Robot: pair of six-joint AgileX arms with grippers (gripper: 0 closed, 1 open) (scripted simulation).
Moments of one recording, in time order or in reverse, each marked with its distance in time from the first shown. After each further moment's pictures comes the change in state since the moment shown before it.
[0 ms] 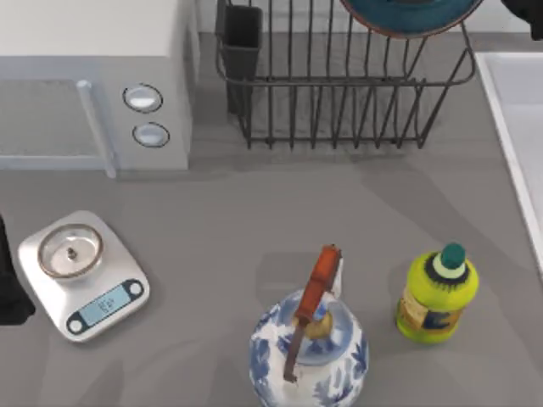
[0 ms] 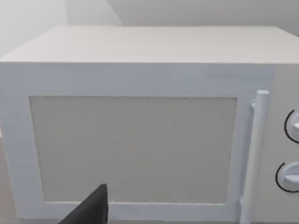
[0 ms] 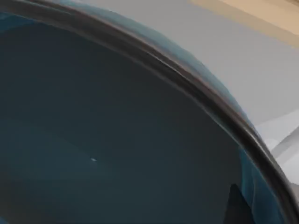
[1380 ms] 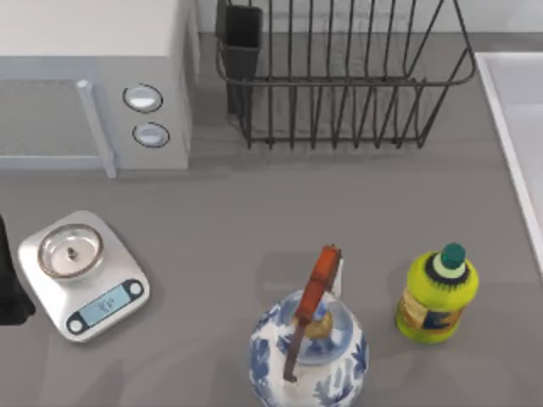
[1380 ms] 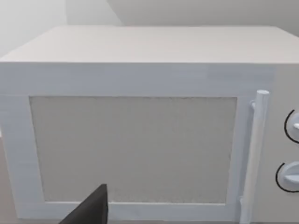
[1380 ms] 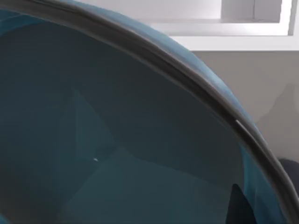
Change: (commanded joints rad) left arm 0.000 0.000 0.000 0.000 0.000 0.000; right arm -1.212 0.105 0.070 -0.964 -0.763 -0.488
